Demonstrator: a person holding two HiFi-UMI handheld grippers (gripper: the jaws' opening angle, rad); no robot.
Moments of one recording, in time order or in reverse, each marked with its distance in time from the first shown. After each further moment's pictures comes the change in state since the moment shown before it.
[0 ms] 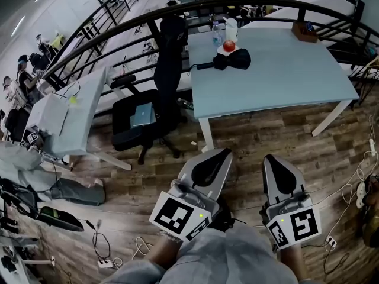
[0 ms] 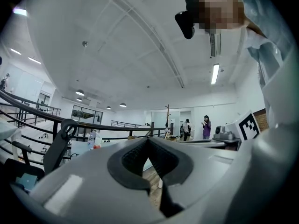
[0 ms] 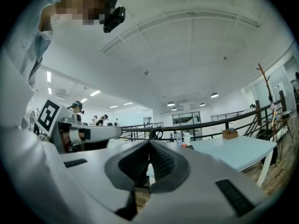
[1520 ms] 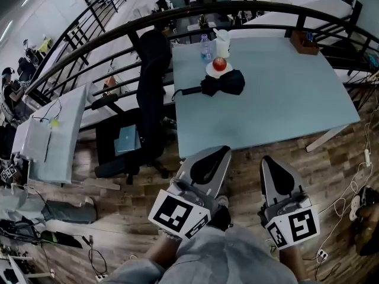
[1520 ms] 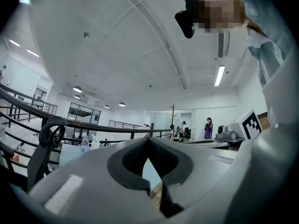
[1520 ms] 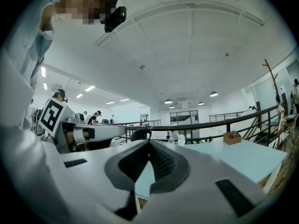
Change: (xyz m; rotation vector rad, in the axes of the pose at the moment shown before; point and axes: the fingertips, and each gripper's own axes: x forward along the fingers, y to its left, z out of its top) left arm 0.176 0.123 0.002 -0.032 -0.012 -0.031; right arm 0.161 -0.127 0.009 -0.024 0.039 -0.026
